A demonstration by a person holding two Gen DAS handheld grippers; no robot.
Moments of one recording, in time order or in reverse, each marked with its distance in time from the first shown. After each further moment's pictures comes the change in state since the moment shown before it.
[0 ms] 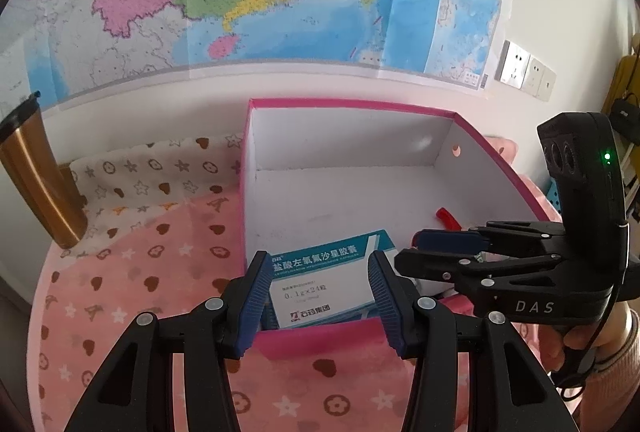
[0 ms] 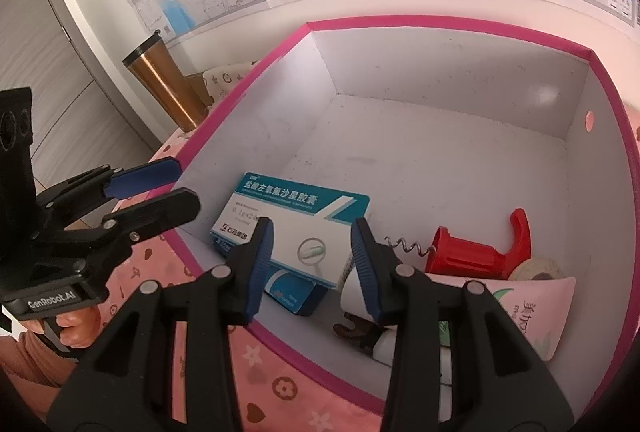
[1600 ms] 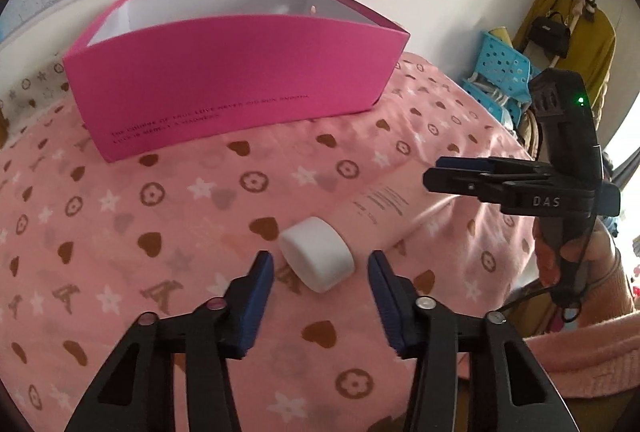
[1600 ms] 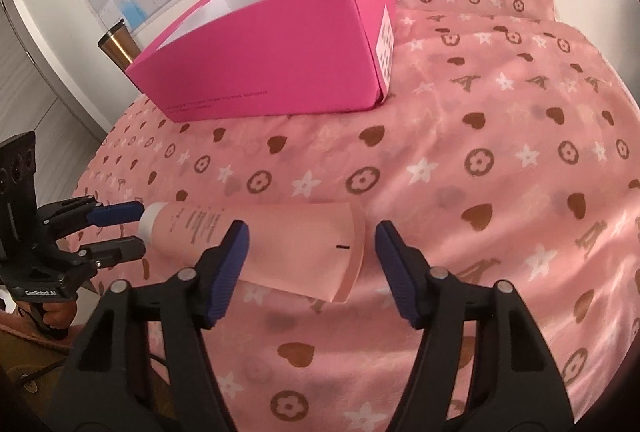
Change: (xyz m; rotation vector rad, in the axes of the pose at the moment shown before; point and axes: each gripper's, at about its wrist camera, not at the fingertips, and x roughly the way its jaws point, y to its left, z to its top) left arm -0.032 -0.095 -0.145 0.113 0.233 -0.270; right arm -0.109 -0.052 -0.192 0.183 -0.013 -0.154
